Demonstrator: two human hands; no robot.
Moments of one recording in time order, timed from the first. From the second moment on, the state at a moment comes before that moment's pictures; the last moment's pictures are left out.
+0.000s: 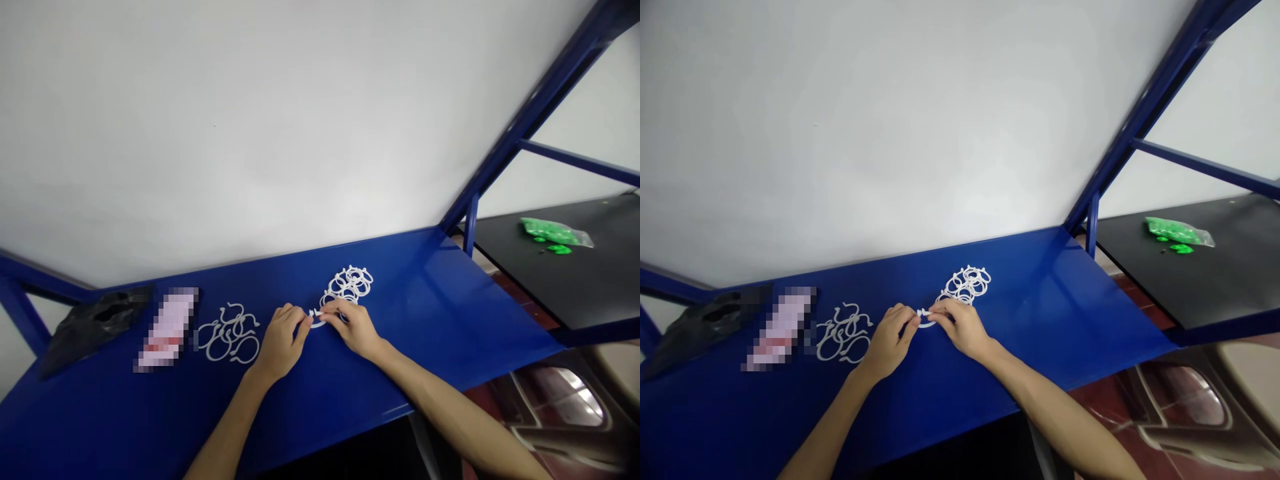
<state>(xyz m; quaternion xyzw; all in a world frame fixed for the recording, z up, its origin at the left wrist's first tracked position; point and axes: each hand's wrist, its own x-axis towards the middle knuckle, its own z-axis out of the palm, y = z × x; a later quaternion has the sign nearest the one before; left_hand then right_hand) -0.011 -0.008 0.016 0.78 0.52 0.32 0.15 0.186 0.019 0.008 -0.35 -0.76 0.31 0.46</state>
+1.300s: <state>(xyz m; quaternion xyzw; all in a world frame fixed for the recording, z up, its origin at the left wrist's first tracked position) -0.101 0.009 0.009 0.72 0.68 0.12 0.02 0.205 0.043 0.008 -0.46 -0.79 0.04 0.40</state>
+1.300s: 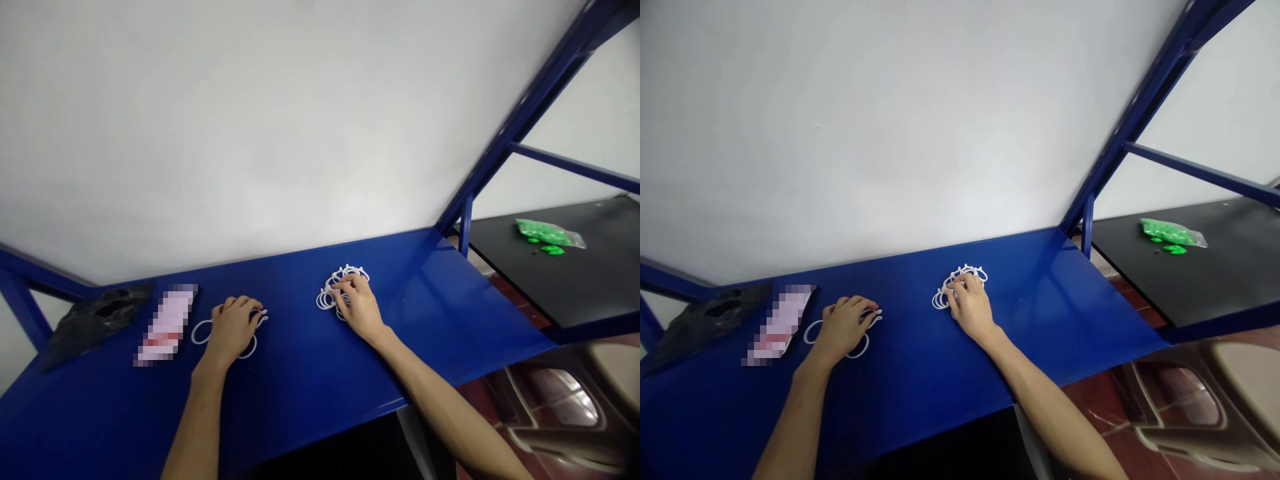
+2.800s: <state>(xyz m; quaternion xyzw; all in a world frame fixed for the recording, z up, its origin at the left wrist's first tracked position) -0.086 0.010 0.013 0.71 0.68 0.19 0.00 0.216 0.046 0.006 -0.50 -0.76 0.06 0.40</state>
